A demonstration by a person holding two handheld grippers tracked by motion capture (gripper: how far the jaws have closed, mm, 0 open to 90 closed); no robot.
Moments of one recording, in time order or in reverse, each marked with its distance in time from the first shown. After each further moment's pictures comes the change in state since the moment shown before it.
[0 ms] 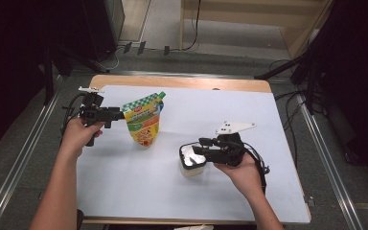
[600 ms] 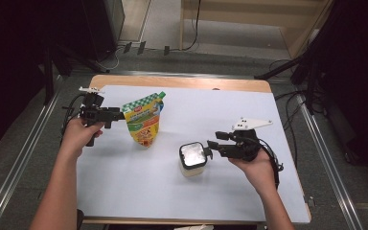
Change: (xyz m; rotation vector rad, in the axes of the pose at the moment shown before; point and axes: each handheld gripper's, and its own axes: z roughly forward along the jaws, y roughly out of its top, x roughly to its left) left arm 0.000 0.000 0.001 0.007 0.003 0.005; right arm -0.034 -0.009 -0.022 -0.013 -0.074 -0.004
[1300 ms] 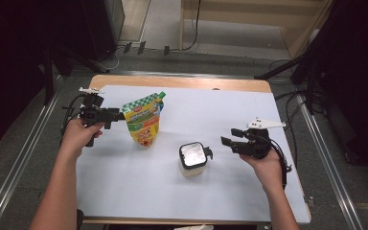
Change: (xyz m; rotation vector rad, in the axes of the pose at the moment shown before) left arm 0.003 -0.002 0.001 0.009 0.005 -0.002; right arm -0.042 -0.025 -0.006 -0.035 -0.112 0.082
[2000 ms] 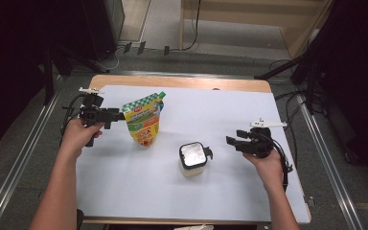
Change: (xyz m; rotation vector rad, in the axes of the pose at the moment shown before) left arm 0.001 0.000 0.000 0.000 -0.003 -0.006; right arm -0.023 -0.014 0.009 0.045 -0.063 0.076
